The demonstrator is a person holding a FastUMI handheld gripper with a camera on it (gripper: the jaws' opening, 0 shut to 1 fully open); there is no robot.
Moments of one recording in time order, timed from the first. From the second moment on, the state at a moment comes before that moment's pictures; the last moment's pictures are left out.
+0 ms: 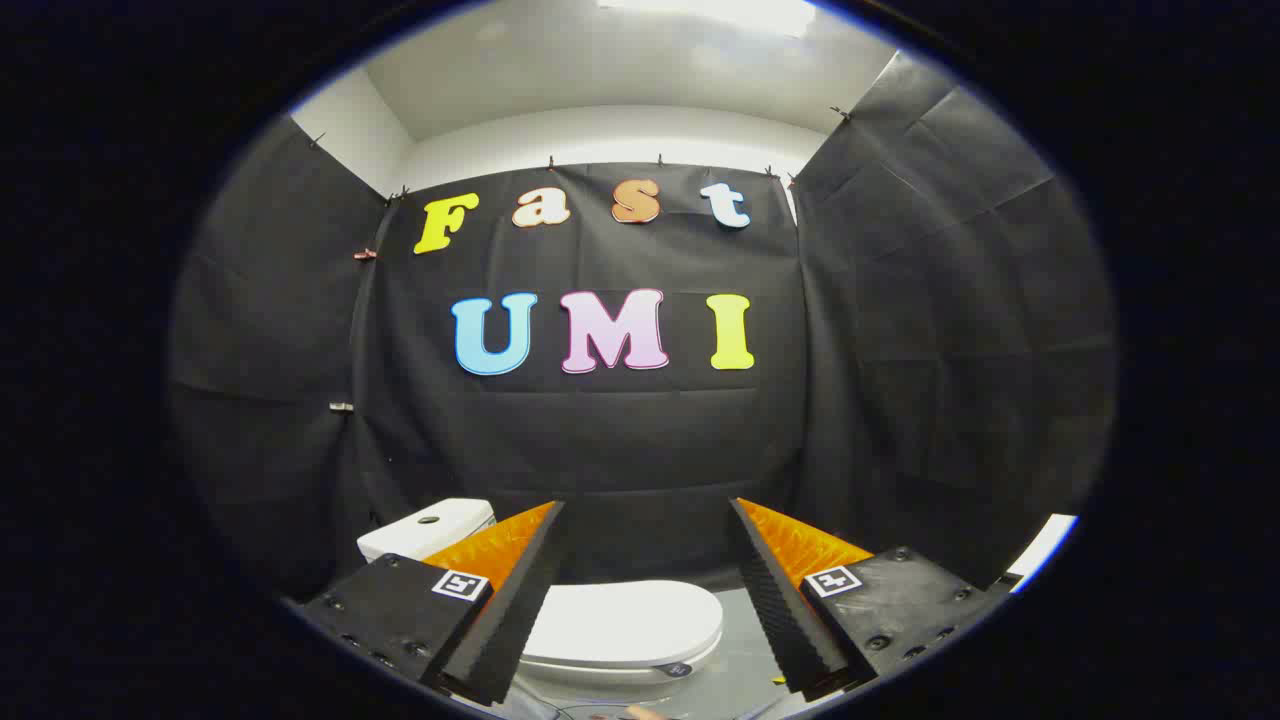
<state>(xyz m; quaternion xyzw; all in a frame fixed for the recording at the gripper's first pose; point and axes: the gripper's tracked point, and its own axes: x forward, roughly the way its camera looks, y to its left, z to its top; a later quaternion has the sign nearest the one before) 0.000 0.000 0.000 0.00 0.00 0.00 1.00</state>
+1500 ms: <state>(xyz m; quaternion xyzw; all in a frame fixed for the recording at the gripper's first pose) 0.017 -0.028 -0.051 0.03 0.06 -0.04 1.00</state>
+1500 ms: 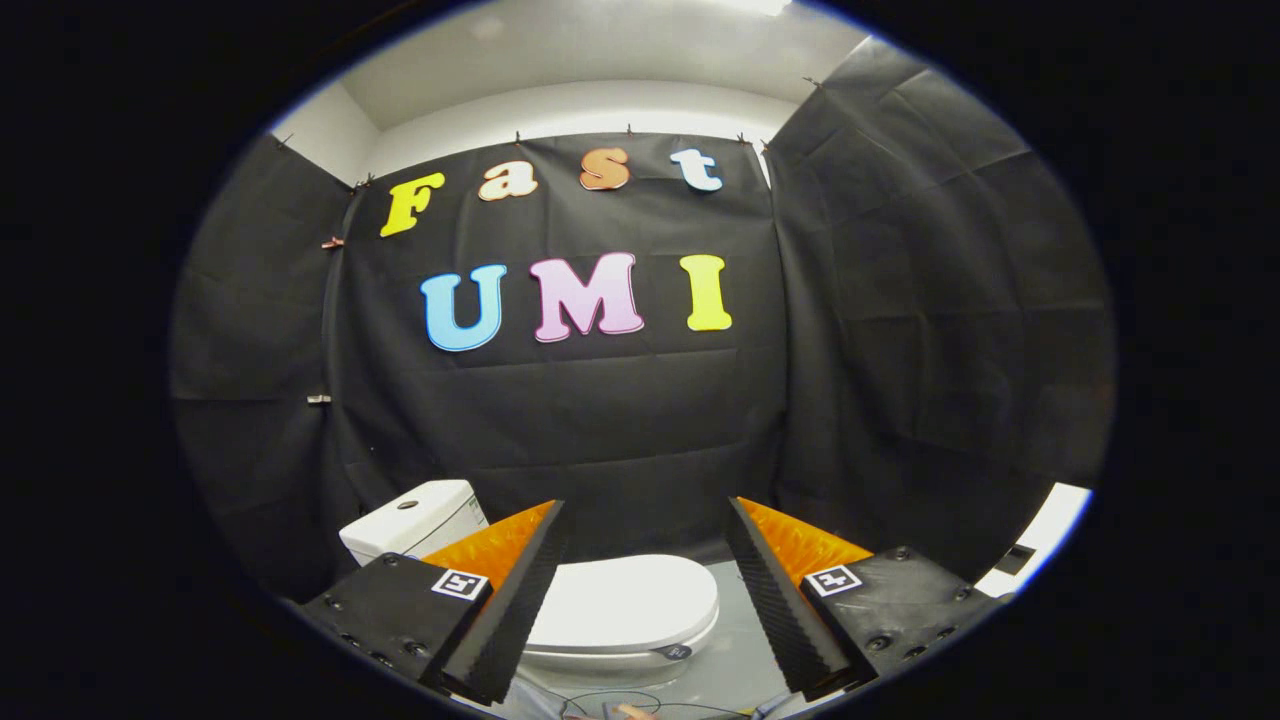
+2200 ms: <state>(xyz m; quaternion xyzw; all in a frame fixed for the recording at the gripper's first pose) 0.073 -0.077 -0.285 0.20 0.23 -0.05 0.95</state>
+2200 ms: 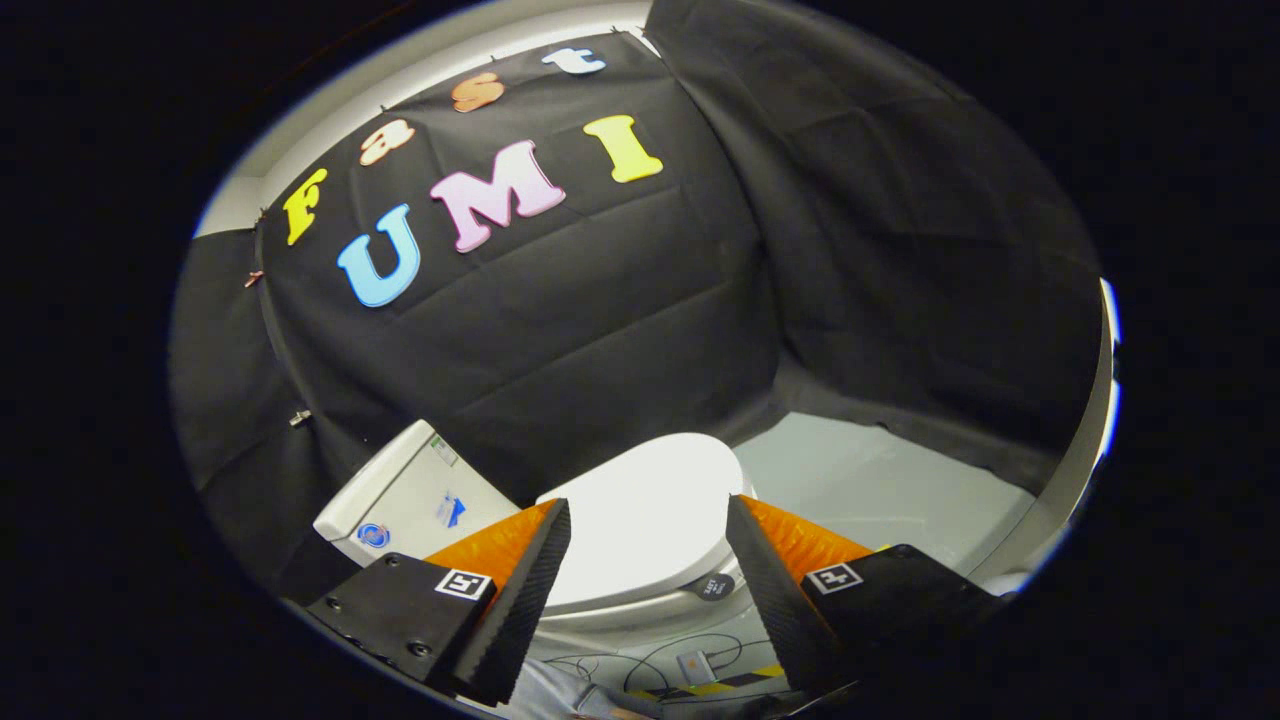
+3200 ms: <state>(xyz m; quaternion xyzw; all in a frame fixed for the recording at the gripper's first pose) 0.097 -0.085 -0.508 0.46 0.36 -0.09 0.81</state>
